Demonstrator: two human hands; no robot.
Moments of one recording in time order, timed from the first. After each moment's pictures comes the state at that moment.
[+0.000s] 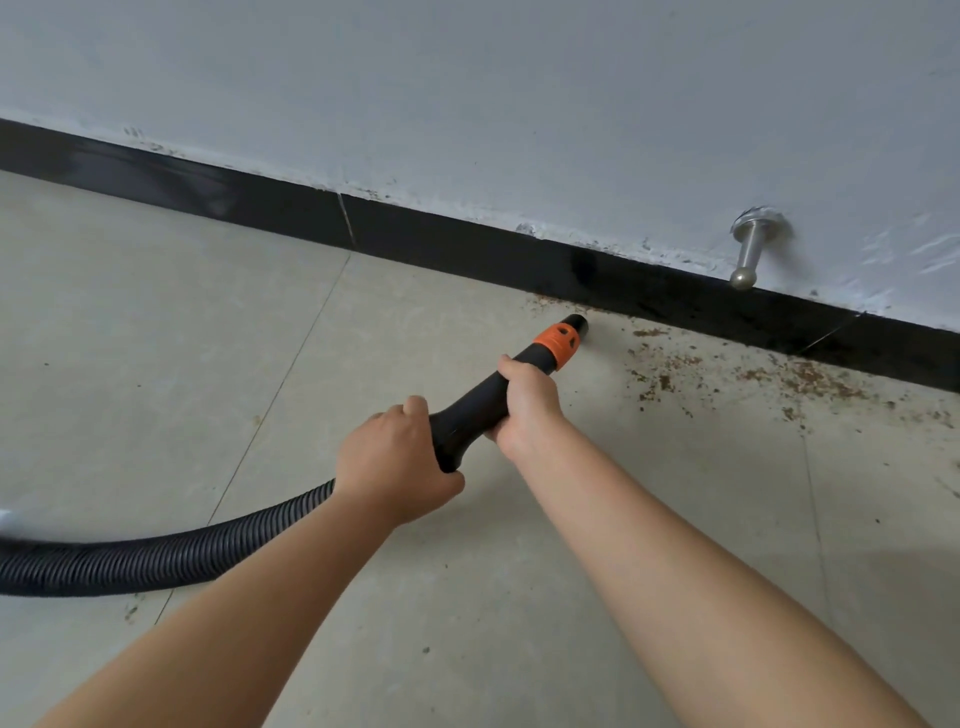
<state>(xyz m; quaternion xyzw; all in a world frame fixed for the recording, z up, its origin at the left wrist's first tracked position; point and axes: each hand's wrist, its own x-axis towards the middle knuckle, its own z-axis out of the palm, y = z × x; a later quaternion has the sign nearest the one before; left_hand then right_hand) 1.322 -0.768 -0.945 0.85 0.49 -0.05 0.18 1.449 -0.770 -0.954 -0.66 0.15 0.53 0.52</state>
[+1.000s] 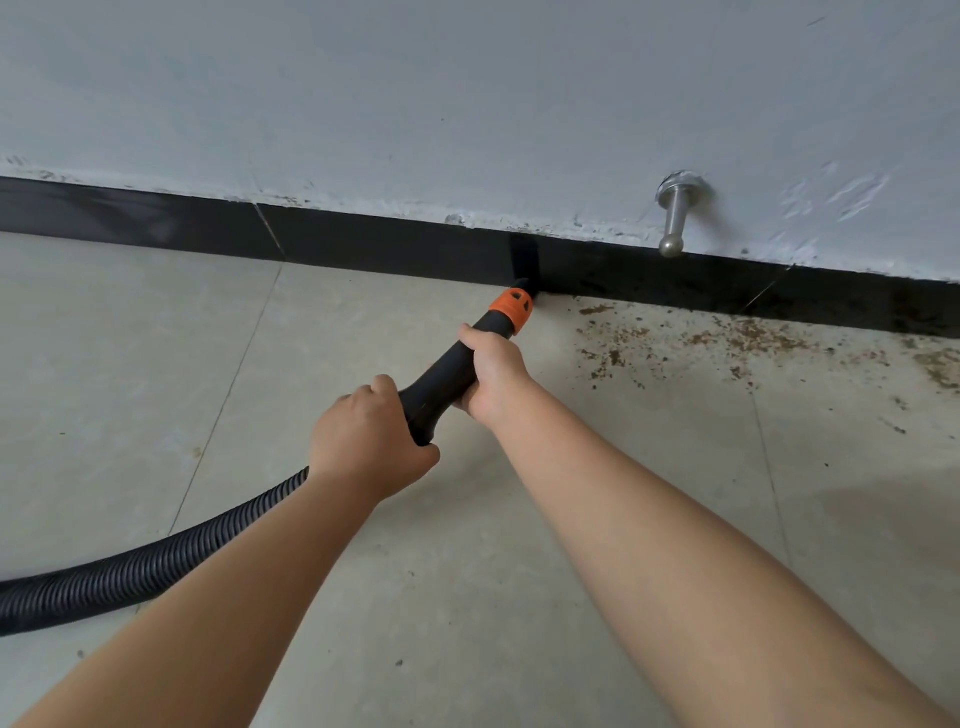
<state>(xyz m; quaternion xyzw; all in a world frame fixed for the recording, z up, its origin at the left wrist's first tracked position) 1.357 -0.763 -0.941 0.86 0.49 -0.06 0.15 1.486 -0.764 -0.951 -0.64 0.12 0.55 0.53</state>
